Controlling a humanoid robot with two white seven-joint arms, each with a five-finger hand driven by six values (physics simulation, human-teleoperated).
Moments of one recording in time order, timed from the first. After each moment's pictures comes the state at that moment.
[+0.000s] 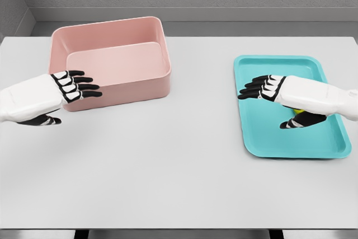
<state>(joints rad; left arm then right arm) -0.20 1.13 -0.35 -1.80 -0.44 -0.61 -0.13 -0.41 -1.09 0.54 -1.76 0.05 -0.61 0.40</state>
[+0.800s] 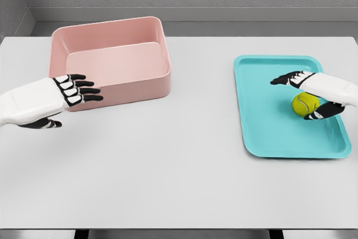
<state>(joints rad) -0.20 1.14 -0.37 -1.80 -0.44 -0.61 -0.13 -0.42 -0.99 0.52 -1.40 0.14 -0.61 0.39</state>
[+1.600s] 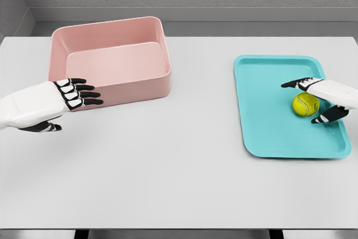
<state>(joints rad) -0.19 1.14 -0.38 -1.80 -0.44 -0.61 -0.13 -0.42 -0.93 0.52 -1.22 0.19 -0.61 0.39</state>
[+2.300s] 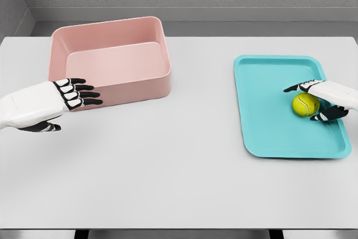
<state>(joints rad) -0.19 1.15 -0.38 -1.80 -0.44 -0.61 -0.13 -0.44 -0.90 0.52 -1.16 0.23 -0.61 0.39</state>
